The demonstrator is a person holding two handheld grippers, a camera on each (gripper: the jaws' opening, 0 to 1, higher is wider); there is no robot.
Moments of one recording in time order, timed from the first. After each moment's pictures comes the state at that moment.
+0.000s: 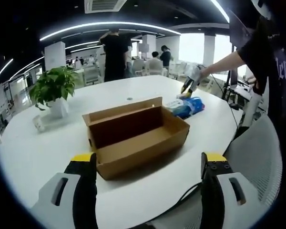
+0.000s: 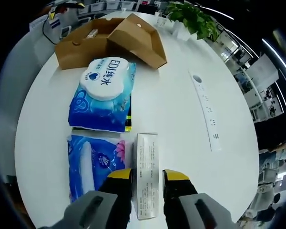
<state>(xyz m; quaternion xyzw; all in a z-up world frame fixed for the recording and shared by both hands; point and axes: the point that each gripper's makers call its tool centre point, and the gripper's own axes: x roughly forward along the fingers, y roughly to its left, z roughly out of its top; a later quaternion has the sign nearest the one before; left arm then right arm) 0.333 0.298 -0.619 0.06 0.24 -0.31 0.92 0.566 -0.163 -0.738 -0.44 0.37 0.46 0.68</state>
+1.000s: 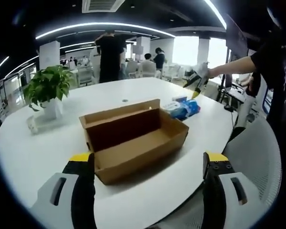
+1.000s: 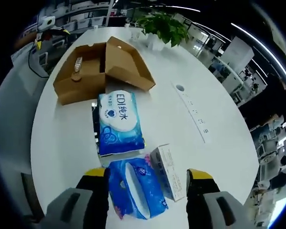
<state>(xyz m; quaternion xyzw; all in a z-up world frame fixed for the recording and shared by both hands) 0.347 0.303 -0.618 0.05 0.23 -0.35 0.91 0.503 -0.144 -0.683 -0.35 0.37 0.39 0.77</state>
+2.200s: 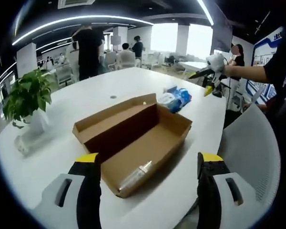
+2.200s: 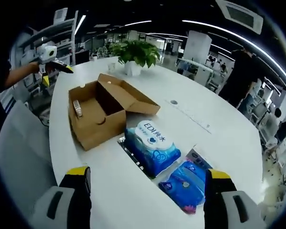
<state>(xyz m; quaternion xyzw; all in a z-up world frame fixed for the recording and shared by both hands) 0.405 0.305 -0.618 0.11 0.27 -0.44 0.85 0.415 -0.079 -0.655 -0.18 0.33 0.30 0.88</state>
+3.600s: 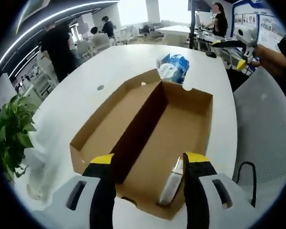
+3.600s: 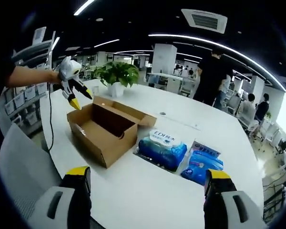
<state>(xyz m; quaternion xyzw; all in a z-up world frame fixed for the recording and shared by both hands) 0.476 0.276 -0.661 0.28 0.32 -0.50 0.76 0.331 -0.030 -0.634 -0.10 0.27 0.18 0.94</state>
